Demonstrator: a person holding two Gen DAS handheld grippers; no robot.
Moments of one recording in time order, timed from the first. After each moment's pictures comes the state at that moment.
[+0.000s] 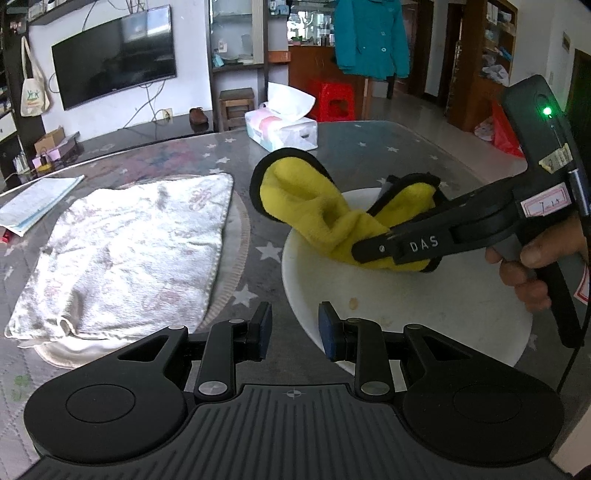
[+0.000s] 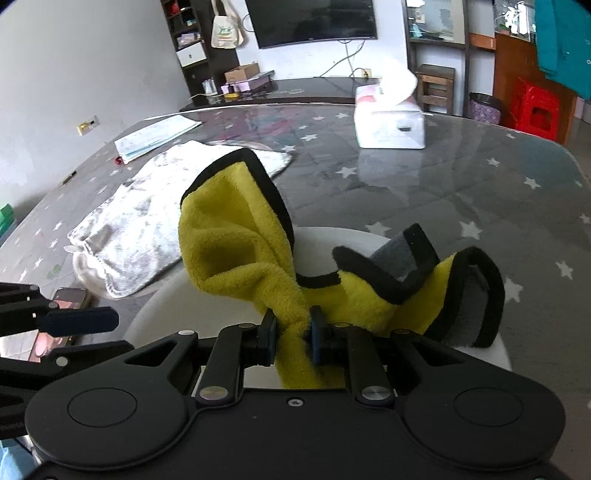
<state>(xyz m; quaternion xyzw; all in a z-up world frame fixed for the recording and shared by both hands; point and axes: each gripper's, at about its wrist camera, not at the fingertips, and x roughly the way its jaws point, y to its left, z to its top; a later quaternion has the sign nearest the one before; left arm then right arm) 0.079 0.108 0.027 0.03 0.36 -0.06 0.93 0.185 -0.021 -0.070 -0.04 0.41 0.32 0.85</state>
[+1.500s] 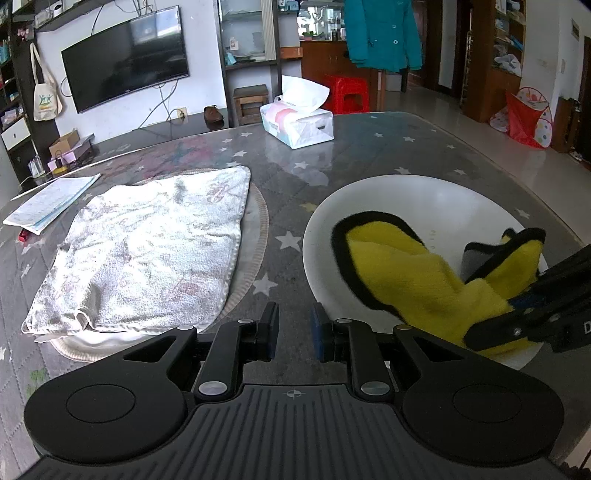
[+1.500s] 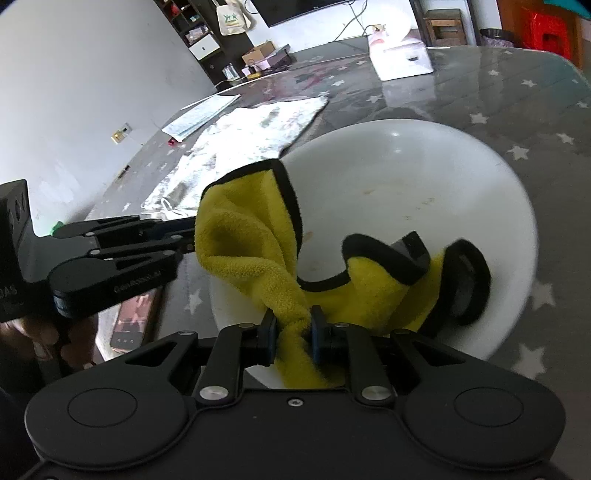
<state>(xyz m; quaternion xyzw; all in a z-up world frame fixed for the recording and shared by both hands) 0.080 0.110 0.019 0.05 0.37 -0.04 0.93 0.110 -0.070 -0.065 0.05 0.47 0.35 0.80</state>
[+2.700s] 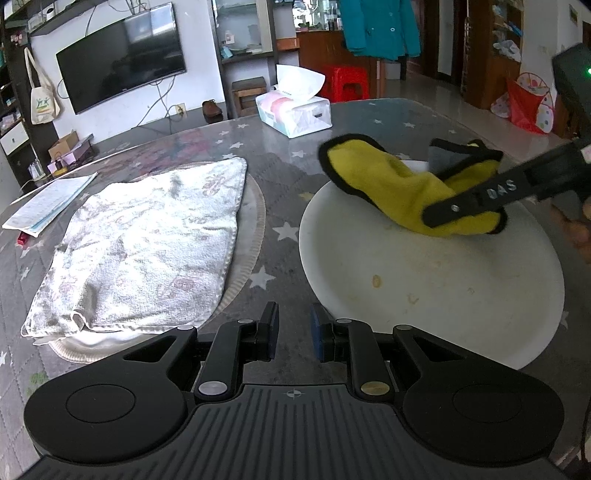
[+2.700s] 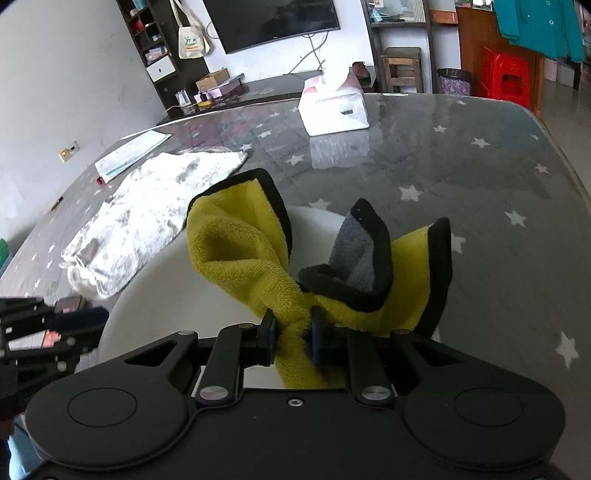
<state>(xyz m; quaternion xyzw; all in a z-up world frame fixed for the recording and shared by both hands) 0.085 0.104 0.011 0.07 0.38 -0.04 0.92 0.189 -0.069 -0.071 0.02 0.43 0.28 0.86</state>
